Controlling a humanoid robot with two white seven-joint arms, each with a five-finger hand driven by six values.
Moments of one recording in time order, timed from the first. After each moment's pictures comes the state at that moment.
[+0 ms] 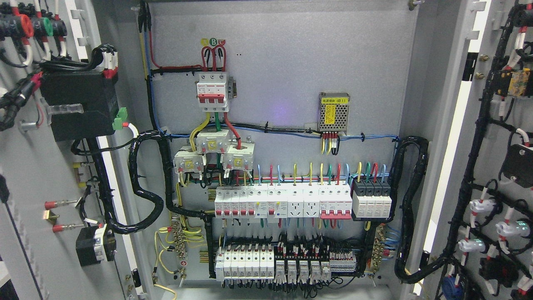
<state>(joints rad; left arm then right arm) 0.42 0.10 -0.24 -1.69 0.00 -0.77 -0.12 0.40 -0.42 0.04 -2.01 -0.41 -0.79 0.32</state>
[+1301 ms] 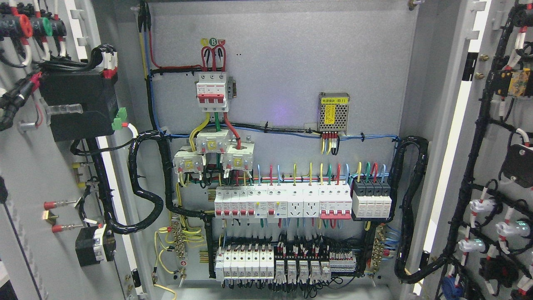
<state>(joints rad) 0.35 0.02 -0.17 -1.96 0.10 -0.77 -0.12 0.36 -0.52 -0.11 -2.03 -0.53 -0.67 0.32</state>
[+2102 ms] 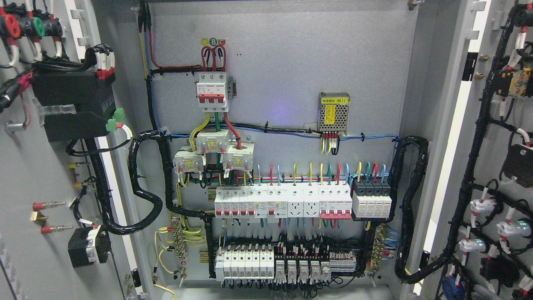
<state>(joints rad) 0.40 0.03 0.02 -2.01 0.20 -0.77 -0.12 0.36 -0.53 -0.14 -2.02 -0.61 -0.65 0.32</state>
